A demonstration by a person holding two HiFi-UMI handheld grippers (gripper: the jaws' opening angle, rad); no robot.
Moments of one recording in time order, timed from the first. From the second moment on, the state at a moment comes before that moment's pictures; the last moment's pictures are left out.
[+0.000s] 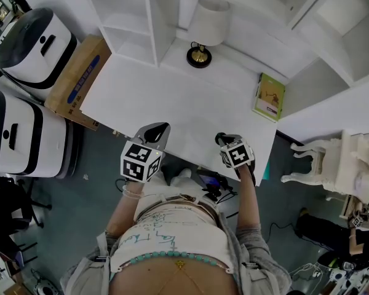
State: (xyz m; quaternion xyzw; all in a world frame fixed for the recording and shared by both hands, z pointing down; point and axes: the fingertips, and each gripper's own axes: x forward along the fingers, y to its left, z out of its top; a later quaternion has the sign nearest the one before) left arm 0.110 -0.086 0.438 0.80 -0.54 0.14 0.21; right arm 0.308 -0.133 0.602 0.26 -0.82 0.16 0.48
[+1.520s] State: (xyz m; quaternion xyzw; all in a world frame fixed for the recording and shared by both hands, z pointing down) left arm 0.149 -0.075 0.456 0.81 -0.53 0.16 0.22; right arm 0.275 -0.094 0.468 0.17 -0.87 0.06 0.46
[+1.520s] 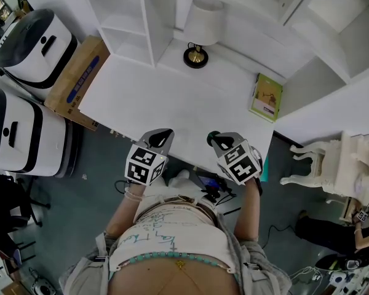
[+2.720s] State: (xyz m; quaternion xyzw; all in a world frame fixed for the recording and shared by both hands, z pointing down) left arm 0.088 -0.088 0.459 0.83 -0.50 0.16 0.21; right arm 0.190 -0.093 0.438 0.18 -0.88 0.01 0.43
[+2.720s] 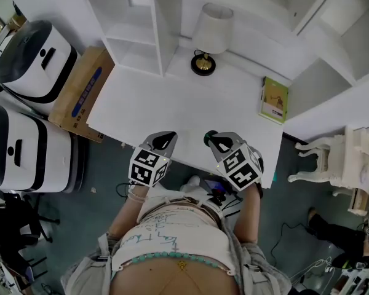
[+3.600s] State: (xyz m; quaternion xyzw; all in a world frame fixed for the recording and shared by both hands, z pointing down) left arm -0.037 -0.080 0.477 0.83 -0.49 0.17 0.22; right arm 0.076 -0.090 0.439 0.23 -0.88 0.01 0.41
